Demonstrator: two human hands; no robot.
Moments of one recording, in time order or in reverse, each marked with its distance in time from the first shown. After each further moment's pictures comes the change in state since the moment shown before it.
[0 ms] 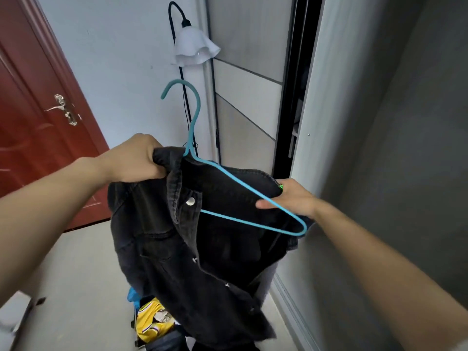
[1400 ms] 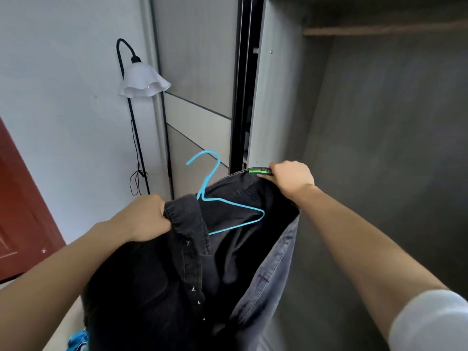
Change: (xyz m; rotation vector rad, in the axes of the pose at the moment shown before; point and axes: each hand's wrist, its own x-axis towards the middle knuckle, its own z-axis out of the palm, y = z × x) left_hand -0.001 0.050 0.069 -0.052 -0.111 0.000; right_hand -0.033 -0.058 -0.084 -1.238 0.571 0.083
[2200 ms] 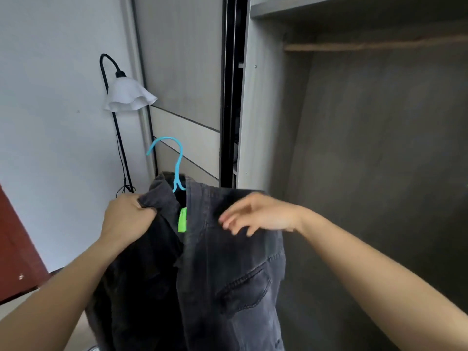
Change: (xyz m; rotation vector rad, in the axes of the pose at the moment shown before) left_hand 0.023 -0.001 -0.003 -0.301 0.496 -0.130; right_hand -0.049 -0.040 -0.038 1.115 -0.620 -0.184
